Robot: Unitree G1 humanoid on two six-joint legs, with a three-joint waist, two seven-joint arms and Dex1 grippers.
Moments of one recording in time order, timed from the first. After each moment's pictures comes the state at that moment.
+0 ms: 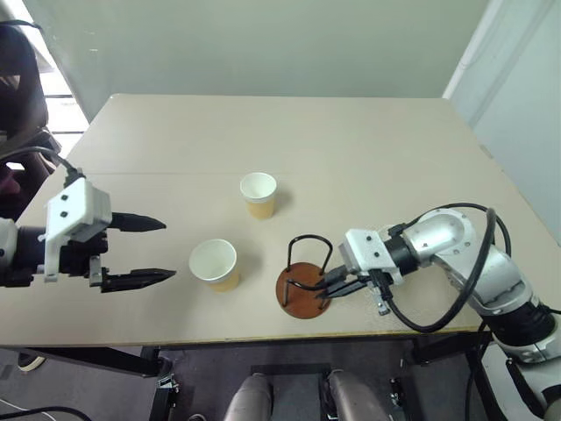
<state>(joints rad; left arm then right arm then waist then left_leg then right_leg) -0.04 1.22 0.51 -0.27 -0.56 0.55 -1.35 -0.62 -0.73 0.38 -0.41 0.30 0.54 1.36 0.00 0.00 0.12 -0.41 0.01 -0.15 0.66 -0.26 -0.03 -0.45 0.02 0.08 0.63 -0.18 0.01</state>
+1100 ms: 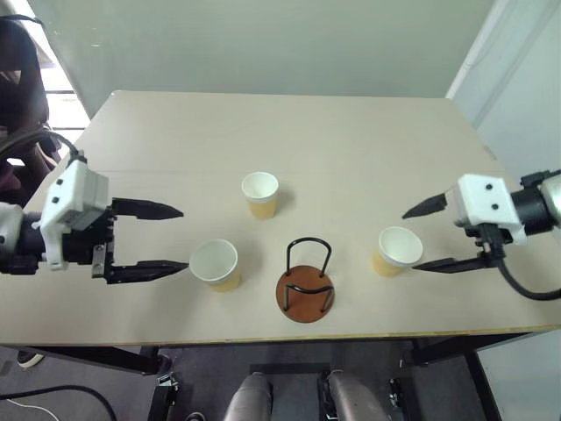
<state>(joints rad) -0.20 1.18 0.46 -0.30 -0.73 0.55 -1.40 -0.52 -1.20 0.05 -0.34 0.28 0.47 1.41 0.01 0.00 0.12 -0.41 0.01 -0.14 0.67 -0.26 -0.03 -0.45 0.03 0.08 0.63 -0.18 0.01</state>
